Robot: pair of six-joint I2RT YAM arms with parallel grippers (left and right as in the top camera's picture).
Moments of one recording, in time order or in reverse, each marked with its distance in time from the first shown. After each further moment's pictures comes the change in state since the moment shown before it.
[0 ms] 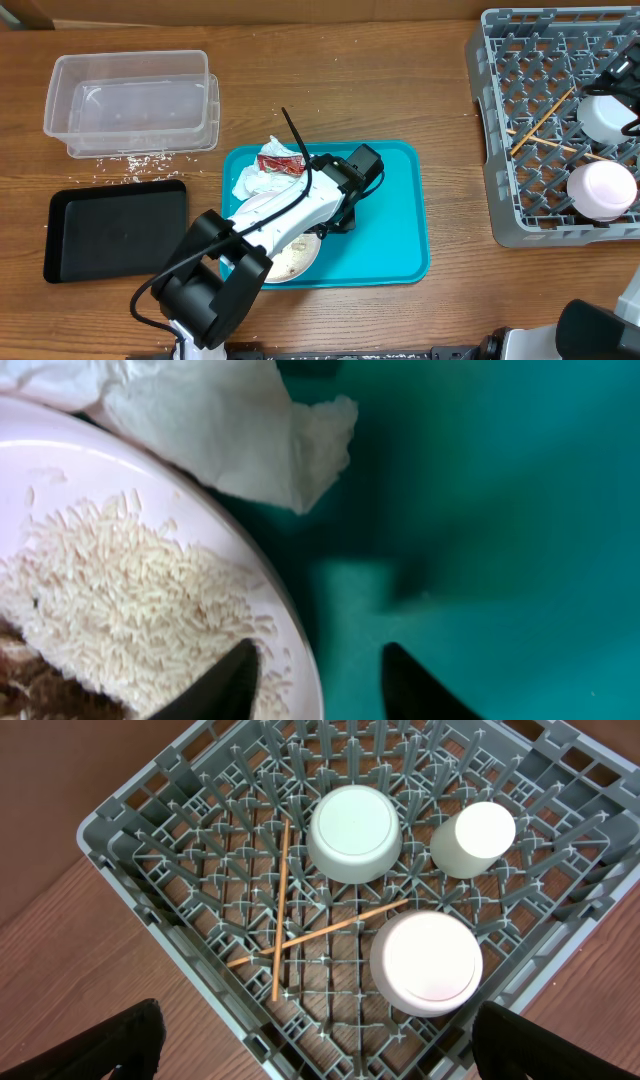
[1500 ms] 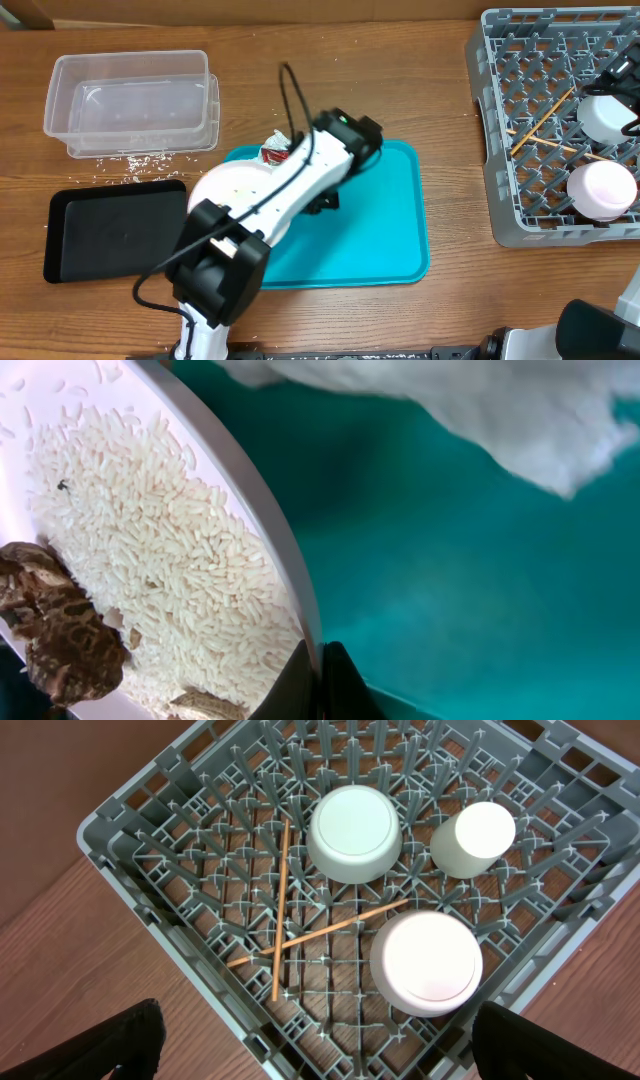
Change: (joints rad) left arm 0.074 0.098 0.381 -0.579 -0.182 -0.064; right arm 0.000 0.000 0.000 0.000 0.000 0.000
